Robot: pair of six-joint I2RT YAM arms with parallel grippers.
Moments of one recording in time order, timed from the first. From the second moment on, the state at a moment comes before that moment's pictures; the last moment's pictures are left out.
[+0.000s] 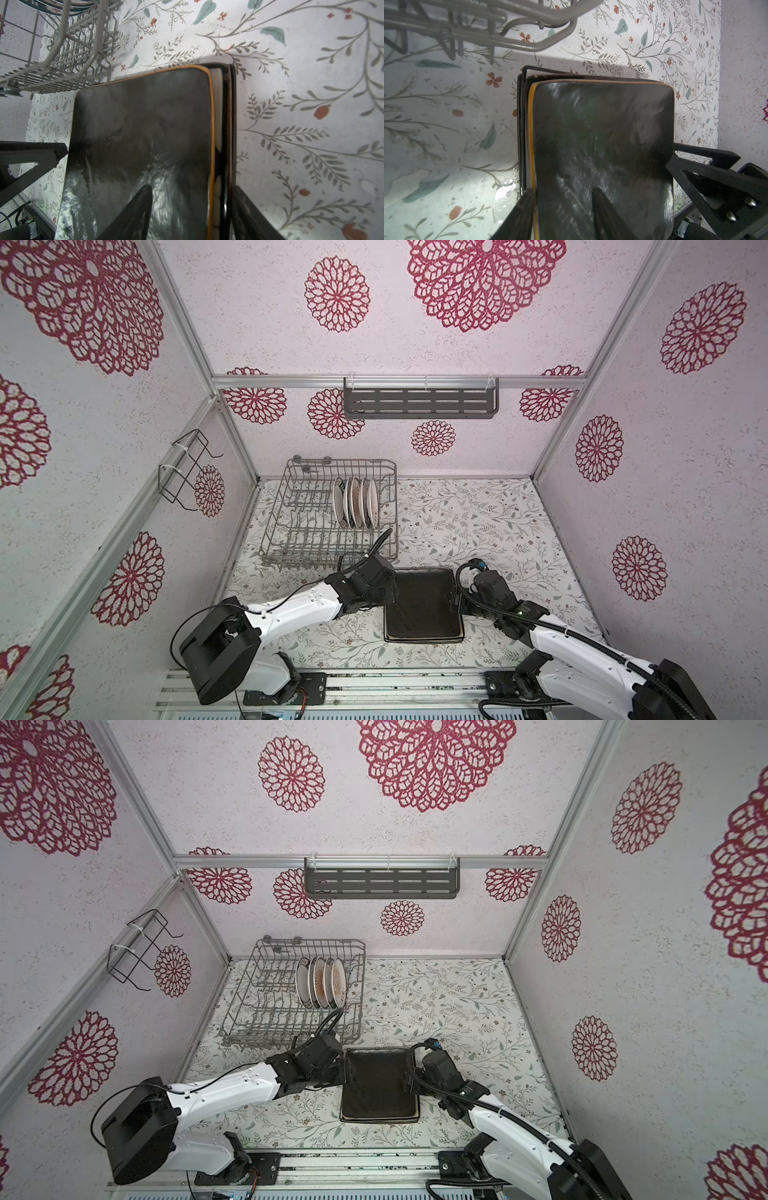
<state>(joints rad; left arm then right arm) -0.87 1.41 0.77 -0.30 -0.01 -0.93 0.65 0.96 0.37 -0.20 -0.07 0.71</state>
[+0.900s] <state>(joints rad) -0.88 1.42 0.77 -0.31 -0.01 -0.92 0.65 0.97 0.38 -0.22 -0.05 0.70</state>
